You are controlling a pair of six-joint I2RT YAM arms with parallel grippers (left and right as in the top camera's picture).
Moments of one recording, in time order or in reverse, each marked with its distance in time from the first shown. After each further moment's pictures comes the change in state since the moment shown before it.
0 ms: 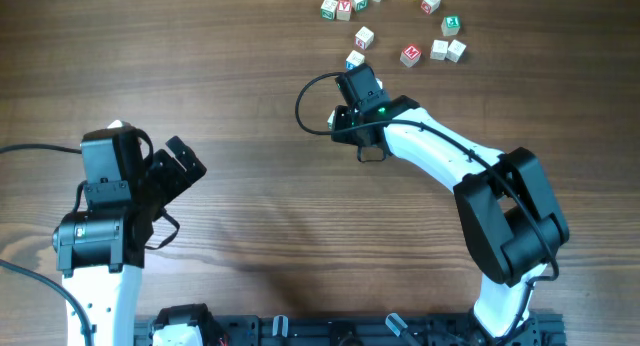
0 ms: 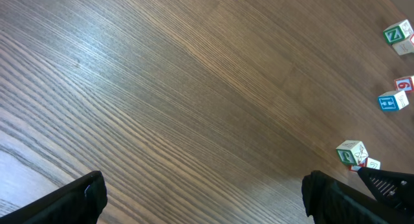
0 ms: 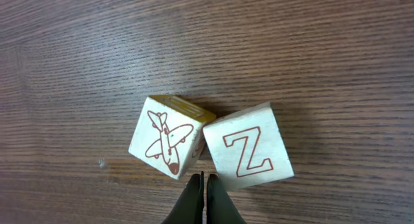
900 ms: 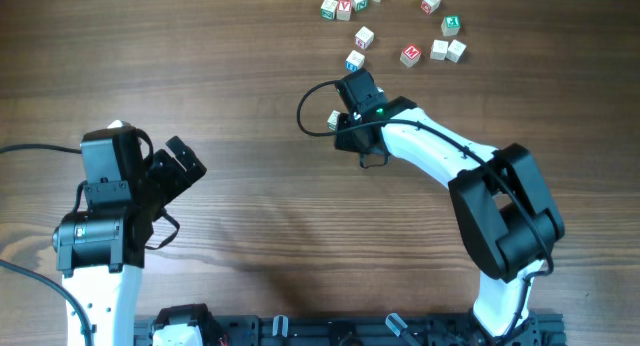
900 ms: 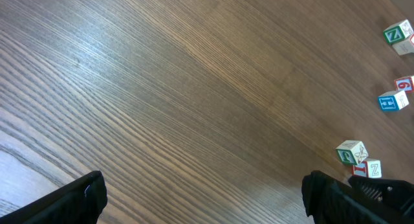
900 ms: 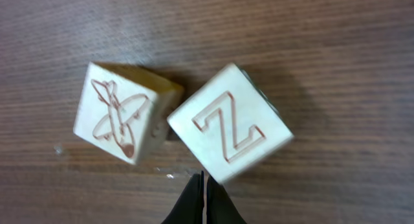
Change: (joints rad) left arm 0.000 0.000 0.000 0.000 0.000 0.000; right arm 0.000 0.021 0.000 -0.079 -0.001 0.000
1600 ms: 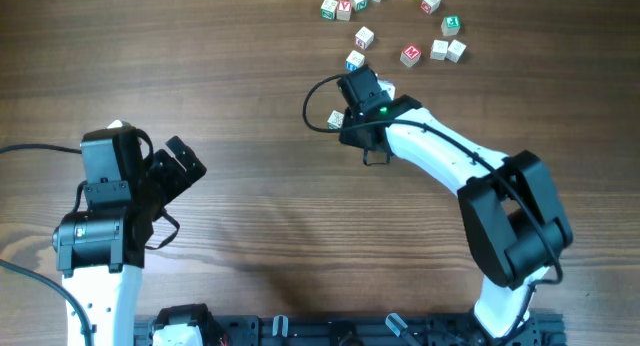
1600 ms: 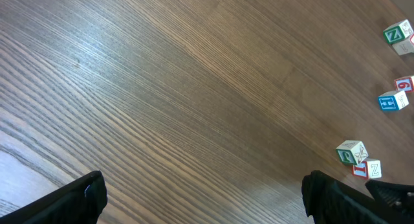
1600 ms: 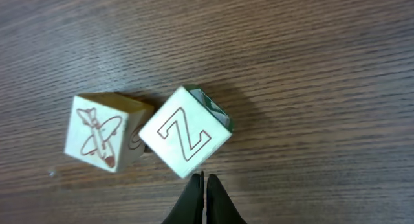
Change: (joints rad) left arm 0.000 0.000 0.000 0.000 0.000 0.000; right arm 0.000 -0.038 0.000 -0.024 0.107 0.082
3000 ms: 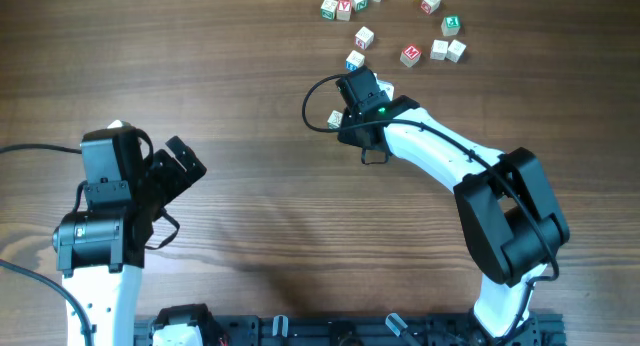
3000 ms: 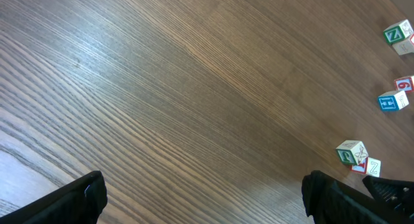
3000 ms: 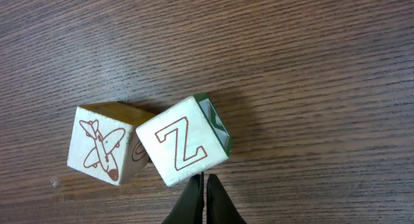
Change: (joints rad) left arm 0.000 0.000 0.000 0.000 0.000 0.000; right arm 0.000 0.016 0.000 0.031 0.002 0.010
